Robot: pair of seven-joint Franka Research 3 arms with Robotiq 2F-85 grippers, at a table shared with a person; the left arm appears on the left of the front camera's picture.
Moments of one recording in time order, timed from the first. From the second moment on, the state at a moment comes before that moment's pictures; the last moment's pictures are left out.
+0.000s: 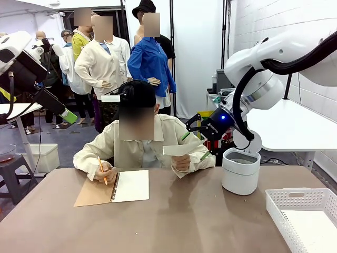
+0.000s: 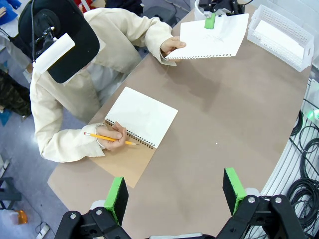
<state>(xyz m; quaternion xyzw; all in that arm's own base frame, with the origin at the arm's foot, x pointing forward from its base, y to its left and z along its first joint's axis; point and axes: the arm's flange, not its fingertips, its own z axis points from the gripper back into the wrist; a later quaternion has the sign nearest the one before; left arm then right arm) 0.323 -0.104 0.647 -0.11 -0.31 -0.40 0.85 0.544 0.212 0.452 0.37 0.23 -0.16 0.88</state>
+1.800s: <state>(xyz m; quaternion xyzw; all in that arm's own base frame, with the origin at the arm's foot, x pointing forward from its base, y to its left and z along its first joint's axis) 0.323 -0.104 0.647 -0.11 -0.31 -0.40 0.85 0.549 0.203 0.441 0.41 0.23 -0.13 0.87</state>
